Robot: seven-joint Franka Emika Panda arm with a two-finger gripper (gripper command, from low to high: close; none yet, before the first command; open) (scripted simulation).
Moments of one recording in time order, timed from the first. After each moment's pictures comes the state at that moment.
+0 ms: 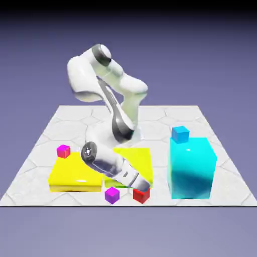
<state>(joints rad) 2.34 -0.87 -2.32 -1.76 -0.05 1.81 -1.54</state>
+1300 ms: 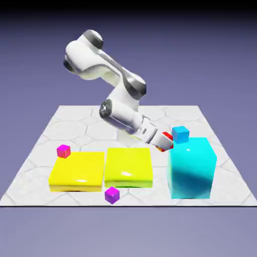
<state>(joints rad) 1.72 -0.82 -1.55 -2.25 0.15 2.15 -1.06</state>
